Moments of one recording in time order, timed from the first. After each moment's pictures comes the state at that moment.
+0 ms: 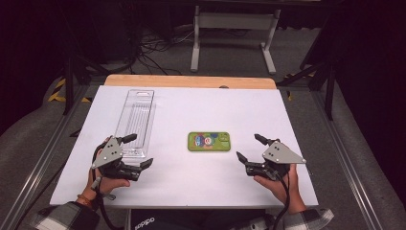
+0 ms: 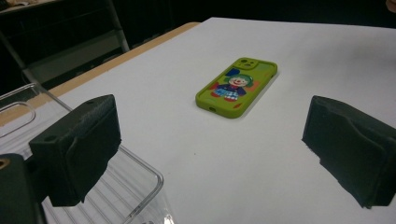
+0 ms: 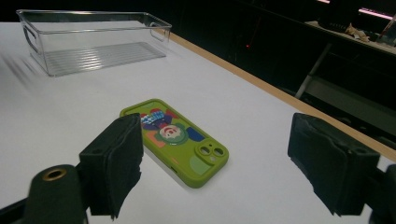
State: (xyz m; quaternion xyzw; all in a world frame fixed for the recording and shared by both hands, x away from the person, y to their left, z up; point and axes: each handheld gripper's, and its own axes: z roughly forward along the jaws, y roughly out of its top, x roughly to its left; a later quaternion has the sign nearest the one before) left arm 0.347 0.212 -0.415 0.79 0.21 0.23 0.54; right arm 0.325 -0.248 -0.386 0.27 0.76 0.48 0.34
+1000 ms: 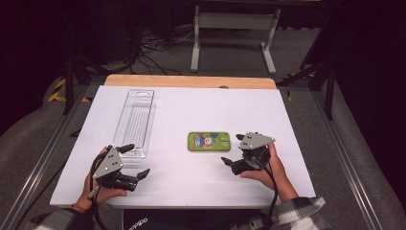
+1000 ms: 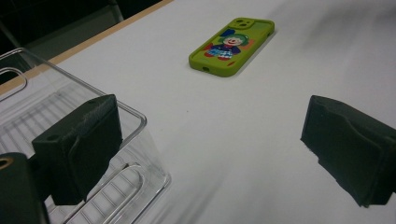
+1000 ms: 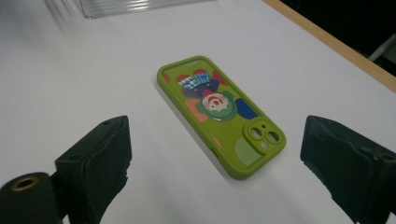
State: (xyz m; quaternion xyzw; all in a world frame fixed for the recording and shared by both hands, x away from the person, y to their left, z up) left arm 0.330 0.218 -0.432 0.81 0.22 0.22 0.50; right arm 0.366 -0.212 -0.394 0.24 0.86 0.40 0.23
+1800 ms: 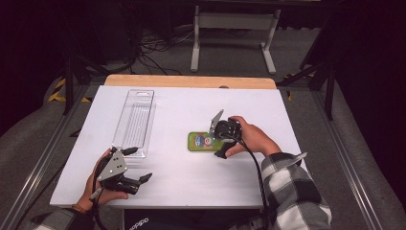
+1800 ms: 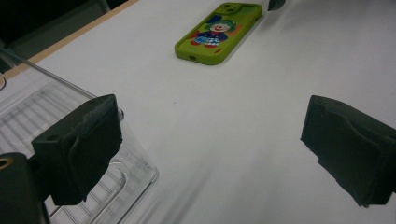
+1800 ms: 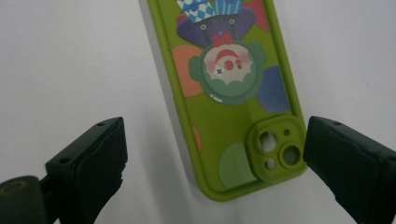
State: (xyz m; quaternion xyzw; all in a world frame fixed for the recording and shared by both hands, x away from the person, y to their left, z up) left arm 0.329 0.212 -0.436 0.83 0.19 0.22 0.47; right arm 0.465 -0.148 -0.404 0.11 0.98 0.13 0.10
